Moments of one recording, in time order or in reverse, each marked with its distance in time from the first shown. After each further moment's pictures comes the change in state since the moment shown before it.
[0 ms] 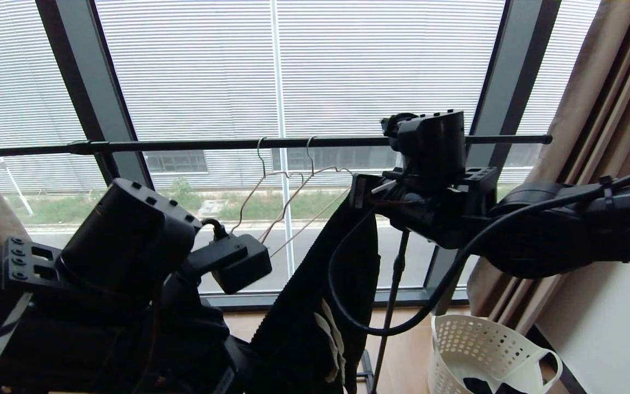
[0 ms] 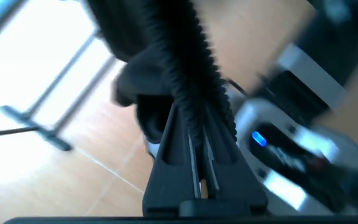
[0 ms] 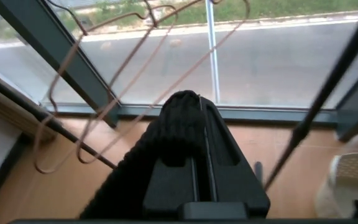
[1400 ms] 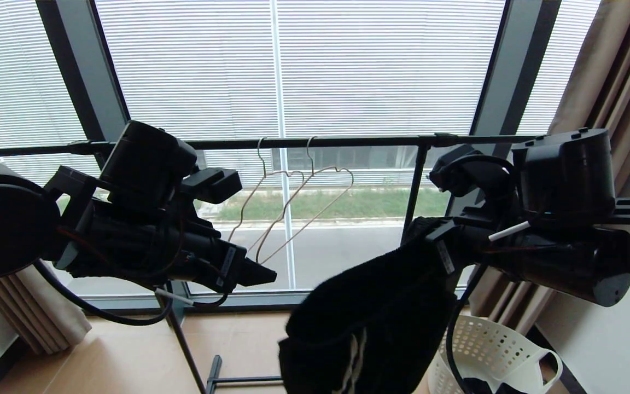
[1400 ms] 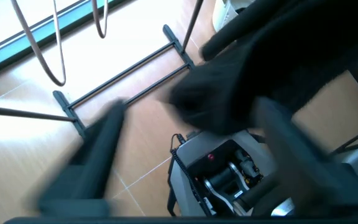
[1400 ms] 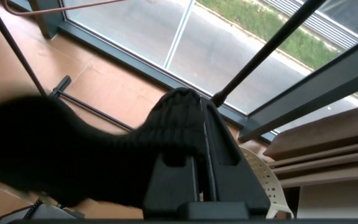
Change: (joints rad) left arm 0.253 0.160 -0.188 -0.040 0.068 -0.018; right arm -0.046 -0.330 0.375 0.095 0.106 -0.497
